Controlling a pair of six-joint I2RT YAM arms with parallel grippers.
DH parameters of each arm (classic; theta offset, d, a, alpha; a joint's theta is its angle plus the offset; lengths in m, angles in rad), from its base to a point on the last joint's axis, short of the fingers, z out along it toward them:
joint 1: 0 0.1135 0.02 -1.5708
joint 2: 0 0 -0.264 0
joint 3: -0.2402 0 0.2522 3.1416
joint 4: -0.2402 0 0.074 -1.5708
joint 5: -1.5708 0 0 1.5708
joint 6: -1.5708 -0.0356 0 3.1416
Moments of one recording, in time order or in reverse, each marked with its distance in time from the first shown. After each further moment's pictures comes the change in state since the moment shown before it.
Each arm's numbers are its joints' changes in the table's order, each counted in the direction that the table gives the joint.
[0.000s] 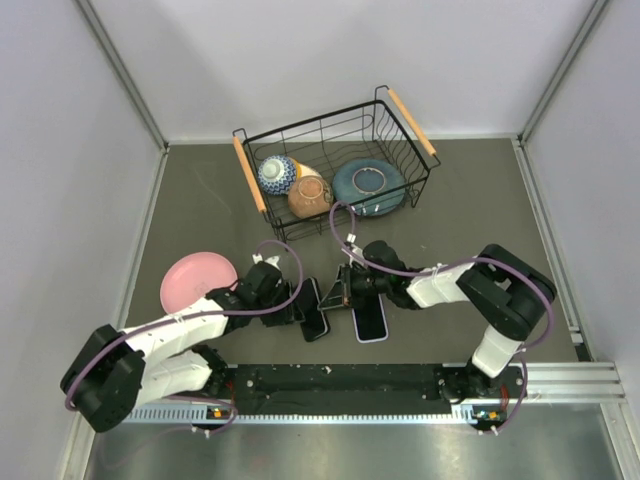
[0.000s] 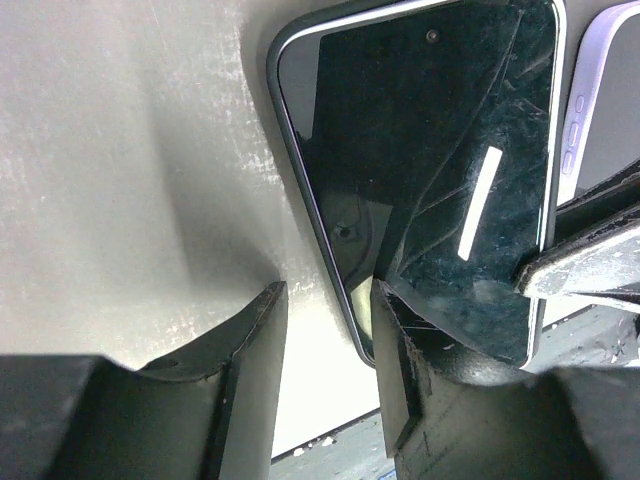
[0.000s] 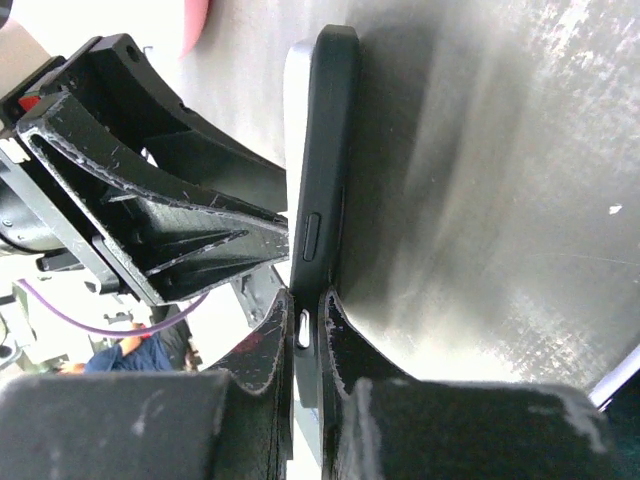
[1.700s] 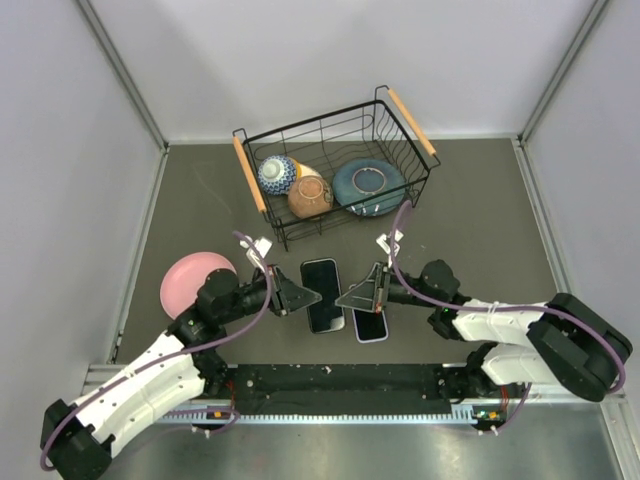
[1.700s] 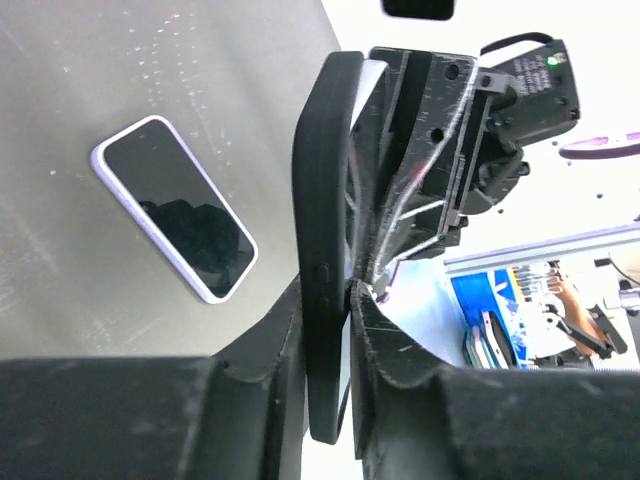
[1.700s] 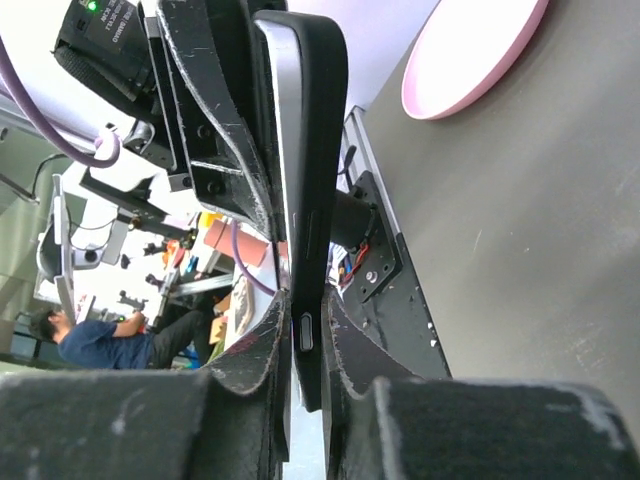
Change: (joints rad) left arm 0.001 -0.479 0.067 0.350 -0.293 0.104; right arm -0.021 -0.459 0.326 0.485 0.036 -0.048
